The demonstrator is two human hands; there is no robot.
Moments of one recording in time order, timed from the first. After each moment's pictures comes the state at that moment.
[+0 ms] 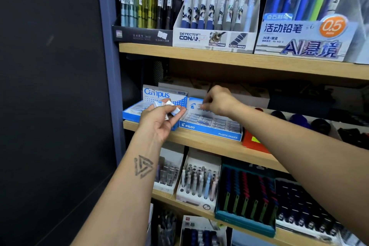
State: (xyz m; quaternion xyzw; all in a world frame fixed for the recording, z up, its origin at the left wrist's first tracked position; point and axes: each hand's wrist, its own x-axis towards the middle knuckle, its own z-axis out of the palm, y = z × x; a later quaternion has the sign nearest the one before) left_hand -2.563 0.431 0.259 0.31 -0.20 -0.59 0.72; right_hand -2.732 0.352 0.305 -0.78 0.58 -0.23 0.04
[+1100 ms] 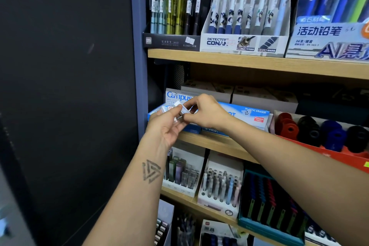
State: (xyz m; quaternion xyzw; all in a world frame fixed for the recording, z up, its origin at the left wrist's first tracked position) left_hand -2.522 0.448 0.256 0.33 -0.22 -0.57 0.72; right_hand -2.646 0.386 0.282 -0.85 0.42 -0.29 0.10
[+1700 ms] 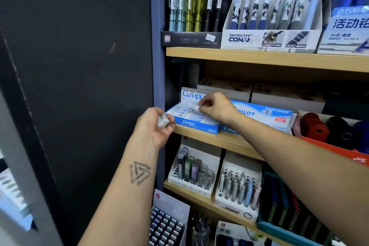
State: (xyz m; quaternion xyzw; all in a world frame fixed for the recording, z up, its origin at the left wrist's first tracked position) left_hand -2.454 0.460 0.258 0.37 -0.11 -0.57 0.73; right_hand -2.617 0.341 0.269 -0.80 0.47 -0.33 0.15
